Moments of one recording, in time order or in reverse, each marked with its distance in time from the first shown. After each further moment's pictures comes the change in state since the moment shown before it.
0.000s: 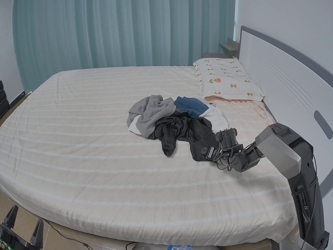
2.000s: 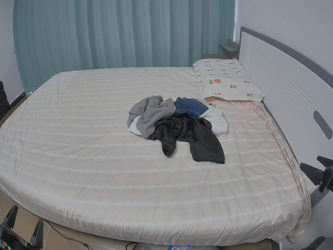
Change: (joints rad) left arm 0.000 0.000 0.000 0.000 0.000 0.000; right arm -0.226 -1.708 1.147 0.223 0.286 -0.420
